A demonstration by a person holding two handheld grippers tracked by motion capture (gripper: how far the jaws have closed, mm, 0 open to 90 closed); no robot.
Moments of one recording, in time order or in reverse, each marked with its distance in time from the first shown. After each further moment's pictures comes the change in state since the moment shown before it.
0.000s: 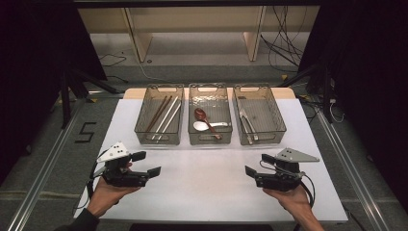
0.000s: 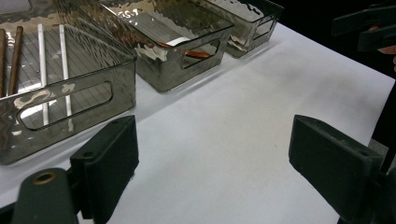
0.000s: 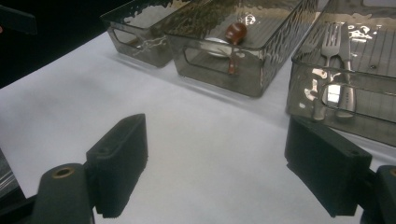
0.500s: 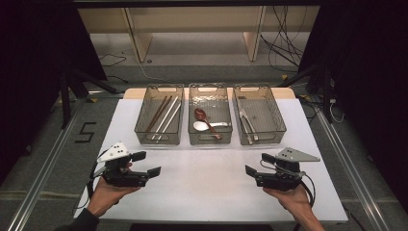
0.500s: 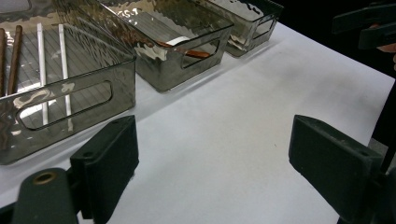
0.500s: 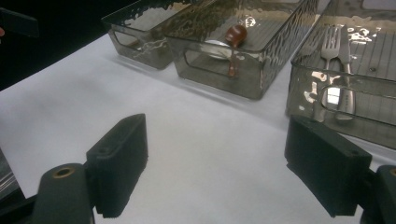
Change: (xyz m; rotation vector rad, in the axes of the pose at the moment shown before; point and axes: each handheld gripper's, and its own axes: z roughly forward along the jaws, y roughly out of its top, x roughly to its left) left arm 0.000 0.000 0.000 0.000 -0.001 -0.001; right arm 0.000 0.001 -0.001 -0.004 0.003 0.007
